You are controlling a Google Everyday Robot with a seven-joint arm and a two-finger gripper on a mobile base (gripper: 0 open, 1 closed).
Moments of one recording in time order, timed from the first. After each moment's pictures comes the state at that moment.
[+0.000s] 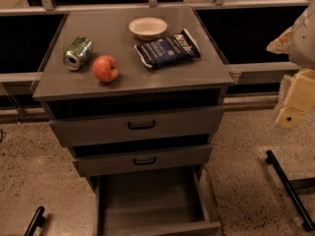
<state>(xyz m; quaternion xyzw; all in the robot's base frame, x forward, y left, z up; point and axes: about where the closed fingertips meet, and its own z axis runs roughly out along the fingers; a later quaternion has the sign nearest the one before) 0.438 -0.216 0.978 -0.60 0.78 -0.04 0.16</state>
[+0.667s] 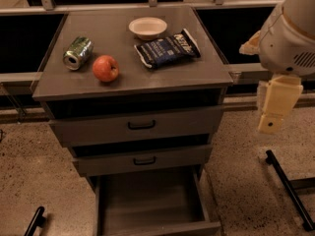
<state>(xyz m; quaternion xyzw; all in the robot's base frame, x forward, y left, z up) 0.437 -0.181 0.972 -0.66 0.73 -0.06 0.14</state>
